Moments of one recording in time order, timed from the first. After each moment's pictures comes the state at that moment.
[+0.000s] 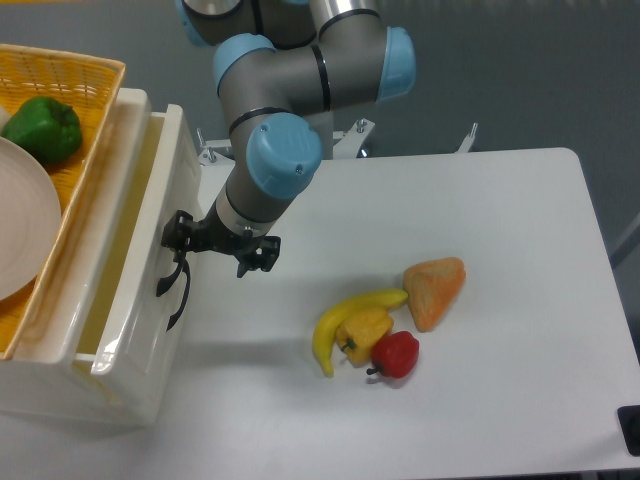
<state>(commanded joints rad) 2.29 -1.84 -1.58 -1.42 1.15 0.35</state>
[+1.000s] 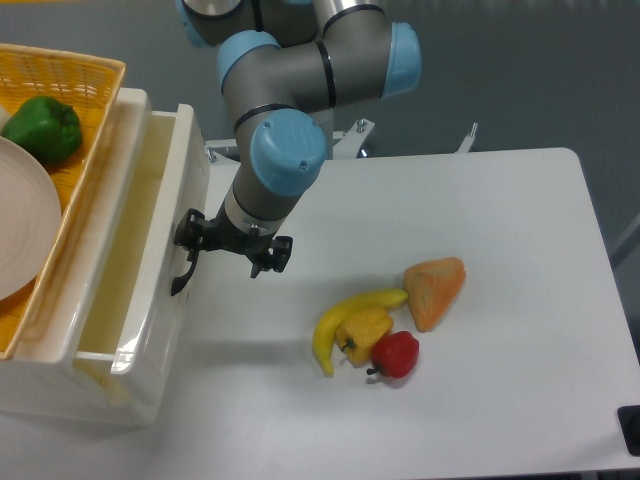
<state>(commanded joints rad) 2.31 -1.84 -1.57 -1.42 1.20 0.42</state>
